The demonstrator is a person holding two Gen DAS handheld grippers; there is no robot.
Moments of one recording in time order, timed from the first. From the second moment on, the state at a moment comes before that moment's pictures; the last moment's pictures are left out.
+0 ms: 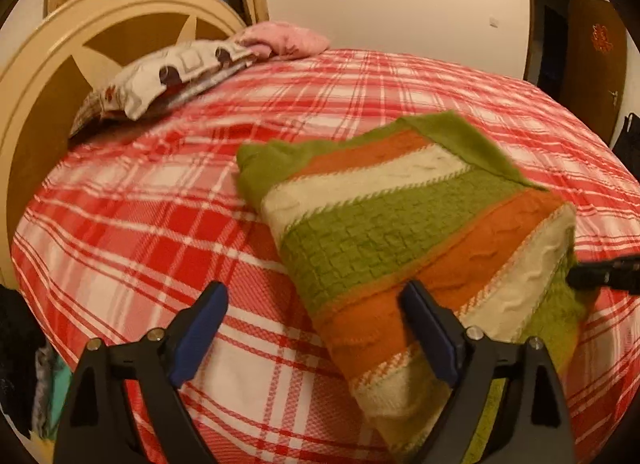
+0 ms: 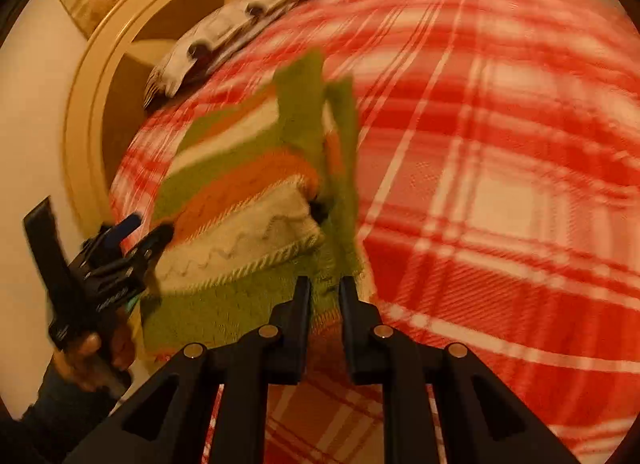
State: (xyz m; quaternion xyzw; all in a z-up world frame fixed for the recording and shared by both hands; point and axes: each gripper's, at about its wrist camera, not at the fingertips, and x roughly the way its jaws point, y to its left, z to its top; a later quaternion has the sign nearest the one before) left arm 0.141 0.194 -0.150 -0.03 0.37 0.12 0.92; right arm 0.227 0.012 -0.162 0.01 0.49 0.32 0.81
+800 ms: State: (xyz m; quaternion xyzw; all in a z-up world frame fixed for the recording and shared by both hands) left arm 0.158 0.197 -0.155 -0.05 0.39 0.10 0.91; right arm 0.265 0.053 -0.187 0.05 0.49 0.36 0.79
